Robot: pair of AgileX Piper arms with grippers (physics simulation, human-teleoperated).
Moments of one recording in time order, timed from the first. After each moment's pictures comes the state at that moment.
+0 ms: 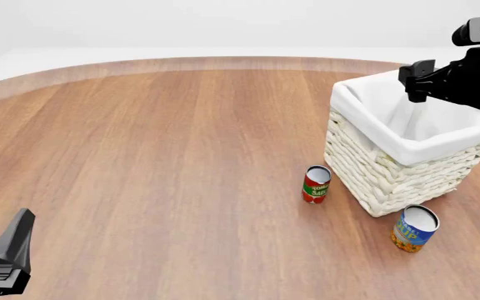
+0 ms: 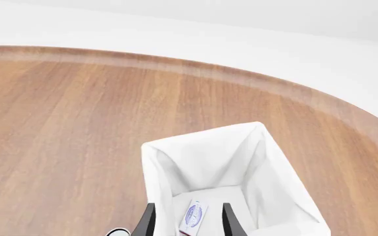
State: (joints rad) left arm 0.00 0.01 0.00 0.00 0.00; right arm 0.04 1.16 -0.95 0.21 -0.08
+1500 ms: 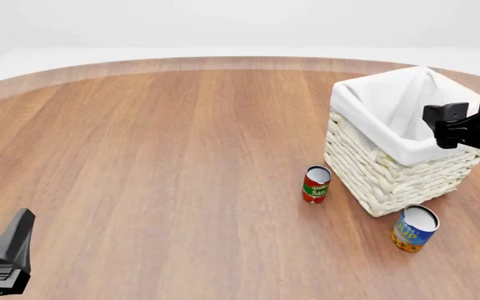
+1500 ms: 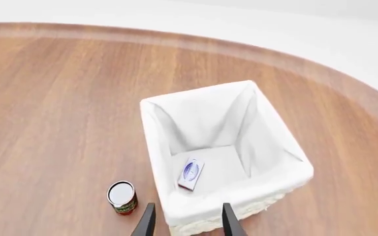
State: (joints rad) left arm 0.00 0.01 0.00 0.00 0.00; right arm 0.01 0.88 -0.76 0.34 -0.08
